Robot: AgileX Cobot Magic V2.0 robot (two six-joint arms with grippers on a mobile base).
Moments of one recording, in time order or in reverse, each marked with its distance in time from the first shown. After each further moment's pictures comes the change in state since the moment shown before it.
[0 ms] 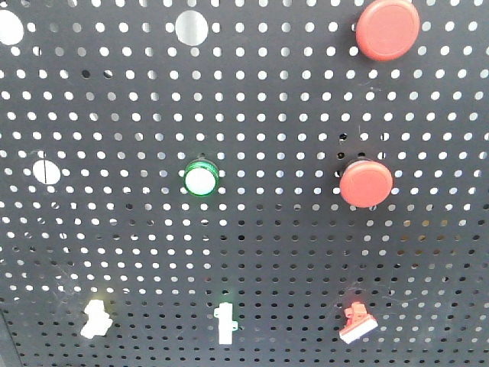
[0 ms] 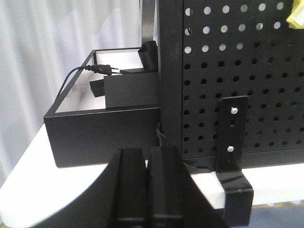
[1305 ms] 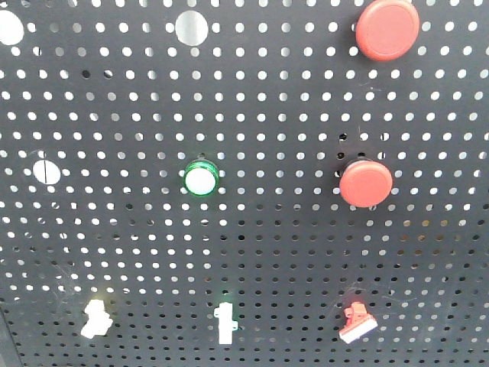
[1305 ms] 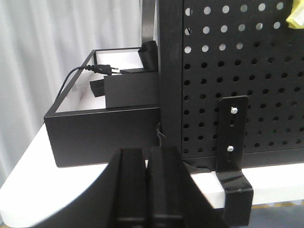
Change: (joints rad) left arm 0.000 0.000 0.000 0.000 0.001 0.000; right arm -0.794 -0.560 0.224 -0.250 0.098 0.290
